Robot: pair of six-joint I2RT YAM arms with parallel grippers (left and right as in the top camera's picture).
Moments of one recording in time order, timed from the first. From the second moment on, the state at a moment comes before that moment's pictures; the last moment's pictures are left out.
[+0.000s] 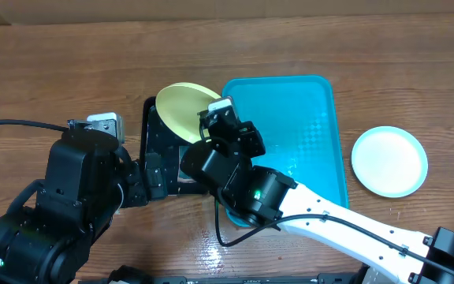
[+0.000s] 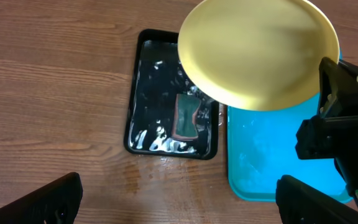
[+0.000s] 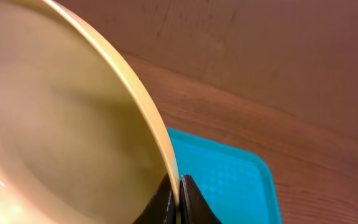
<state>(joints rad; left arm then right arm) -0.36 1.04 1.62 -1.50 -0.16 -0.44 1.06 1.58 1.28 -0.44 0.96 0.30</state>
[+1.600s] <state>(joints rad) -0.36 1.04 1.62 -1.50 -0.15 -0.44 0.87 1.58 1.28 -0.58 0.67 0.63</state>
